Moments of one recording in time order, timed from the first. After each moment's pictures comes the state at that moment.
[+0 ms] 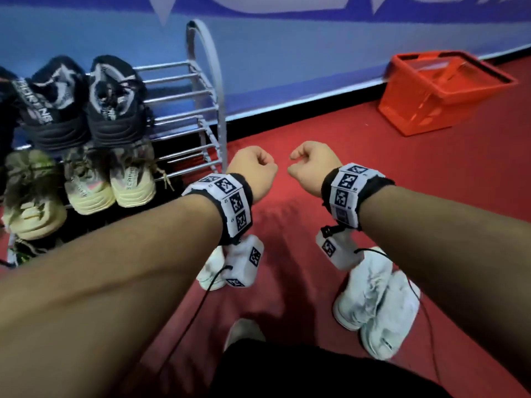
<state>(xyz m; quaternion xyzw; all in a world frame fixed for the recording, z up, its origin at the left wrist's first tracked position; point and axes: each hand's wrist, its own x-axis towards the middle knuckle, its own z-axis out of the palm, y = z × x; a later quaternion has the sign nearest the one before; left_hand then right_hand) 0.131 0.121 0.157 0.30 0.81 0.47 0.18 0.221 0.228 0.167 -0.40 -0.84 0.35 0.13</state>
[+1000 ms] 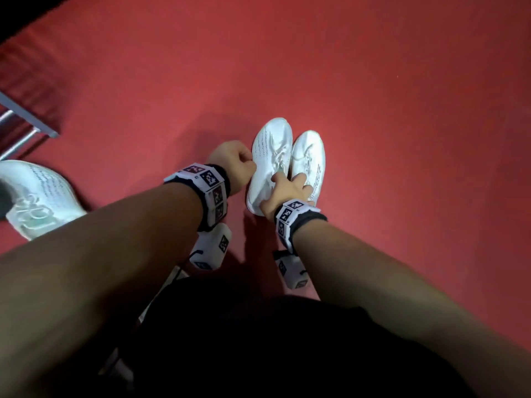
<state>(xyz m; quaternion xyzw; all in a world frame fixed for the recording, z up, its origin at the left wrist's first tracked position) 0.331 0.190 -0.019 0.50 0.74 0.27 0.36 0.467 0.185 -0.045 -0.72 -0.63 0.27 -0.09</state>
